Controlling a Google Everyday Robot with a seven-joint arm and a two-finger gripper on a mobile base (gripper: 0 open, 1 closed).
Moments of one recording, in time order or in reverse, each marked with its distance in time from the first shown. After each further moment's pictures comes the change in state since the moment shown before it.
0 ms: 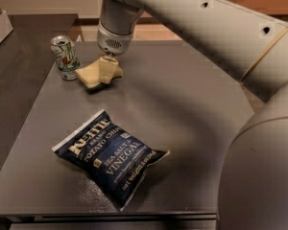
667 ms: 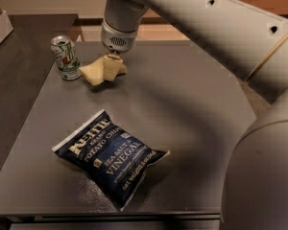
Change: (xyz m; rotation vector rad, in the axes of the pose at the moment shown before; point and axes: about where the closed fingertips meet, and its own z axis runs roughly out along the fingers) arm 0.009 -0.001 -0.009 0.004 0.008 -0.013
